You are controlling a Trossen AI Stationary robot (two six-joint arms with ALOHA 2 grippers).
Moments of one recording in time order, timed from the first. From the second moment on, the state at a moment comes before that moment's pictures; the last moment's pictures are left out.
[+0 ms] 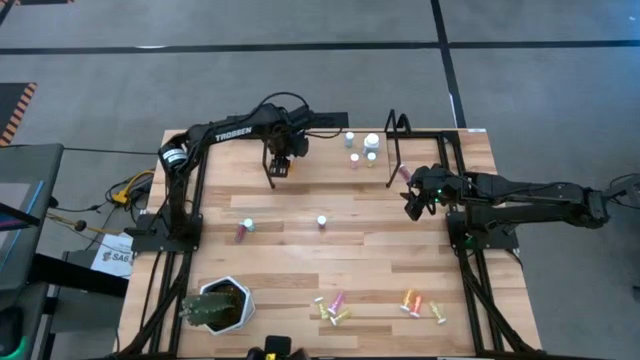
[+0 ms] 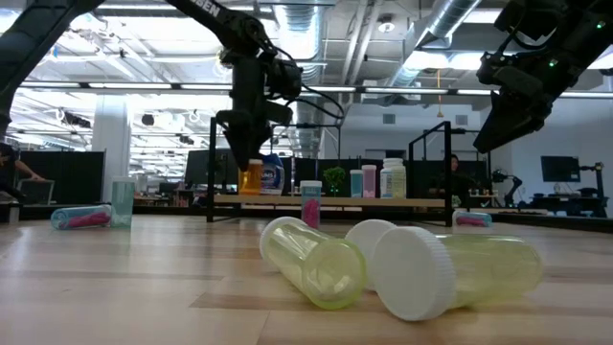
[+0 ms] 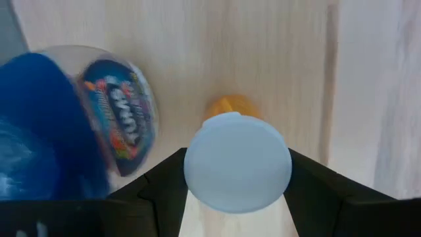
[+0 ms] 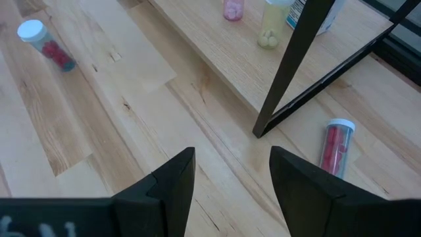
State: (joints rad) left arm 0.57 1.96 1.67 -1.15 -0.06 0.66; right arm -0.21 0.70 0.50 -0.59 0.28 0.35
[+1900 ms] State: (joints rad) left arm 0.11 1.37 1.11 -1.23 -0.07 -0.57; right arm -0.21 0.70 0.50 -0.59 0.28 0.35
